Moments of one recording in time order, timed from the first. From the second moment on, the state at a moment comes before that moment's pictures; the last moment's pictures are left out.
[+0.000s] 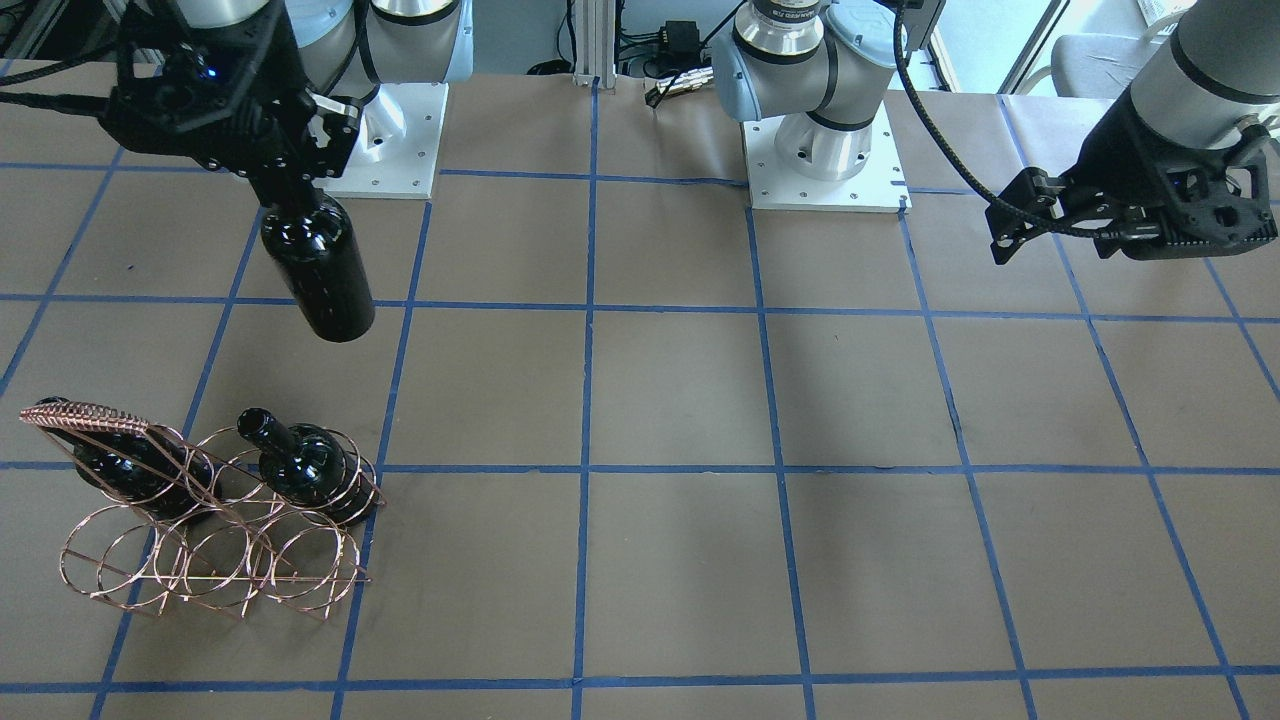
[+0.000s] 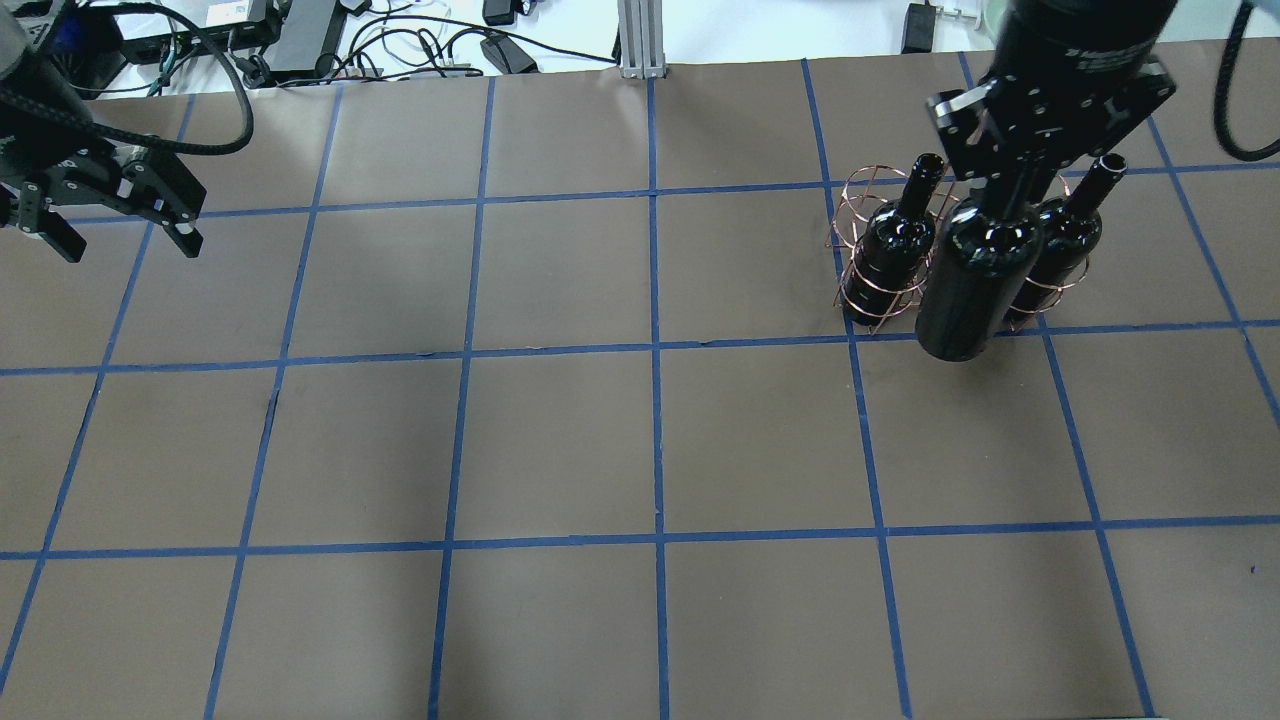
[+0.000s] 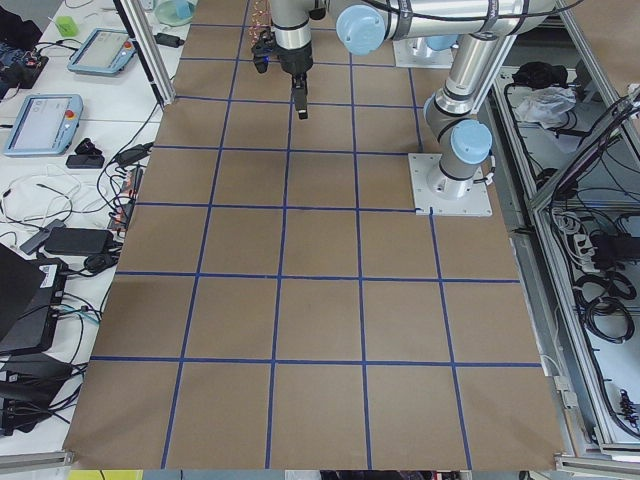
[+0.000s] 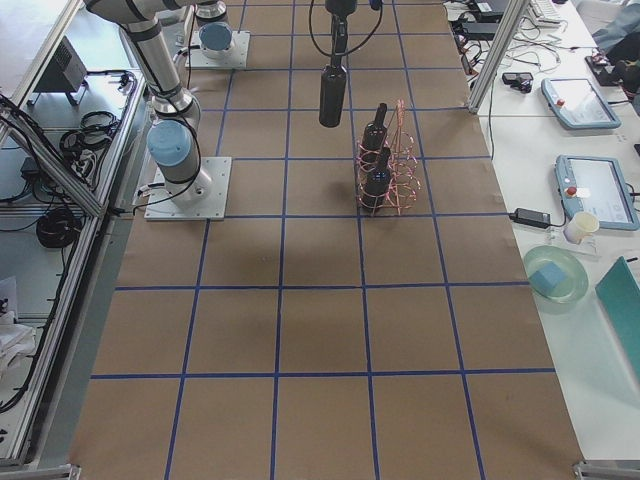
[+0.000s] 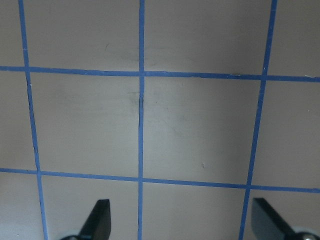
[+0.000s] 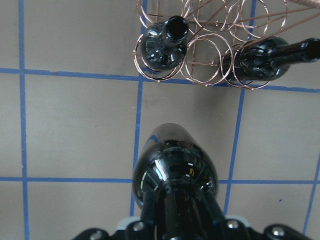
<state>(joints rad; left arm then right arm) -1.31 -1.58 -1.49 -1.71 1.67 0.21 1.56 -1.57 1.39 -1.36 -1.69 -0.10</state>
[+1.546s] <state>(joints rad) -1.54 -1.54 -1.54 -1.69 1.62 -0.01 1.39 -1.40 1.35 -1.59 -1.59 -0.21</state>
